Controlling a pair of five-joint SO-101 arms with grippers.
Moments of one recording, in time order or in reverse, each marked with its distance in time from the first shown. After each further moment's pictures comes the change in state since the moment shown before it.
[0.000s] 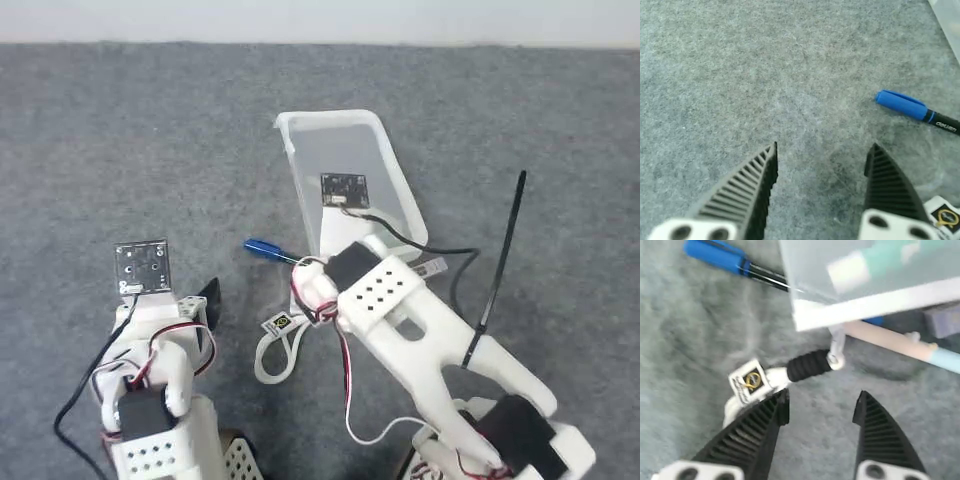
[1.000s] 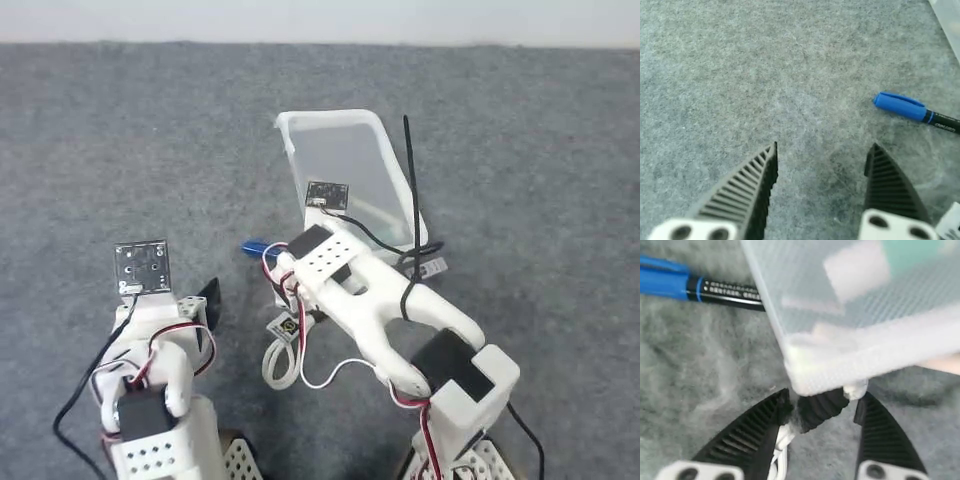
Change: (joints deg) left arm 0.0 0.0 0.0 0.0 0.0; right arm -0.1 26.5 -12.7 -1.1 -5.5
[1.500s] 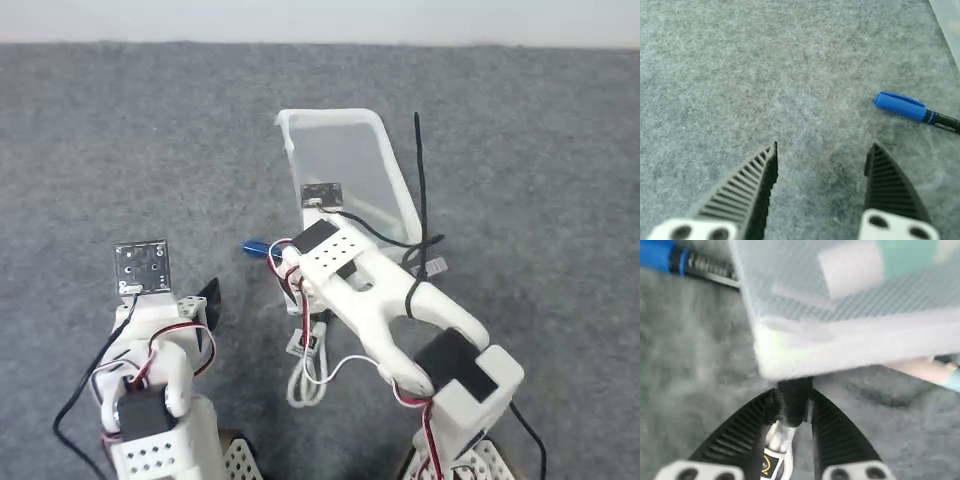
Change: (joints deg) left arm 0.0 0.0 0.0 0.0 0.0; right arm 1.5 -1.3 -0.1 5.2 12.8
